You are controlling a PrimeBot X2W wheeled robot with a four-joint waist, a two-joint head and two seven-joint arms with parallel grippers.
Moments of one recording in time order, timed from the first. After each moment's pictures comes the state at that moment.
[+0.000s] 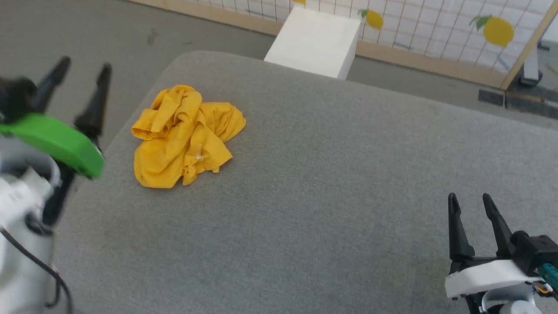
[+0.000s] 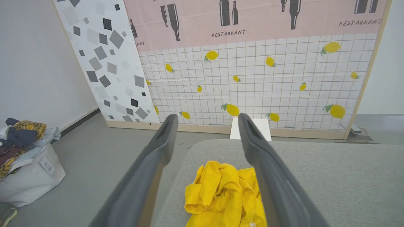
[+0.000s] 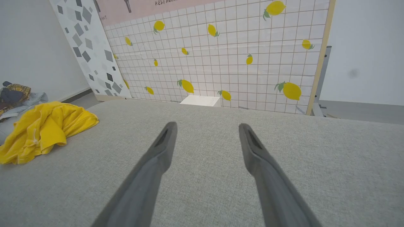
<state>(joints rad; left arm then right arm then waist) -0.46 0.48 -0.07 0.00 -0.45 -0.13 0.17 0.01 -0.05 -0.11 0.14 0.15 0.13 -0.26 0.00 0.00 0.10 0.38</state>
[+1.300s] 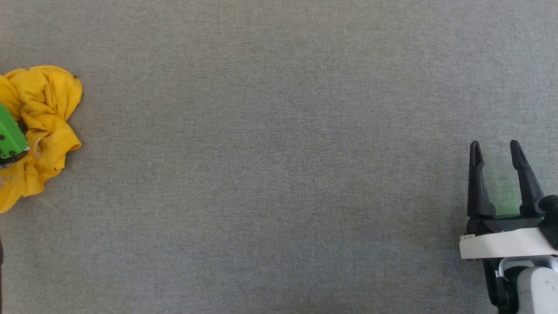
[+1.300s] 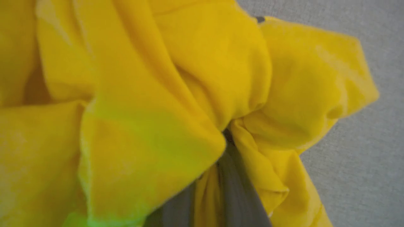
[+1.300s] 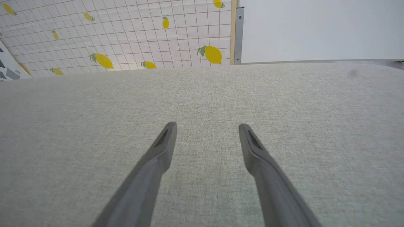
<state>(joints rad) -0.80 0.60 -0.11 0.76 -0.75 -0.11 0.64 -0.09 -0.05 -0.14 -0.02 0.10 0.13 -0.26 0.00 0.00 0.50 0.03</state>
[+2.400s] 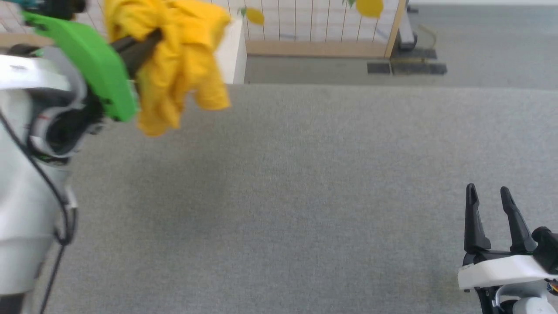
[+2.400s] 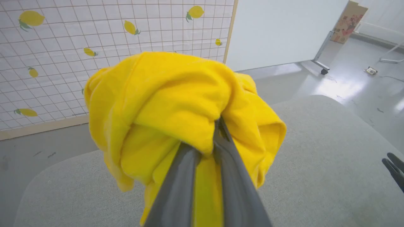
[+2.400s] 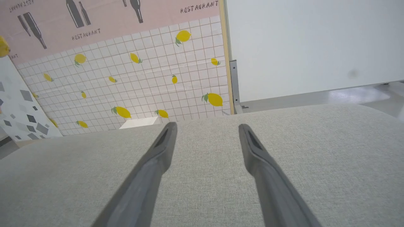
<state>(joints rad) -0.83 0.55 -0.37 0.12 -0.91 -0.12 0.59 -0.01 -0.05 -0.15 0.12 0.21 0.13 -0.26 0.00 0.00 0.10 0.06</state>
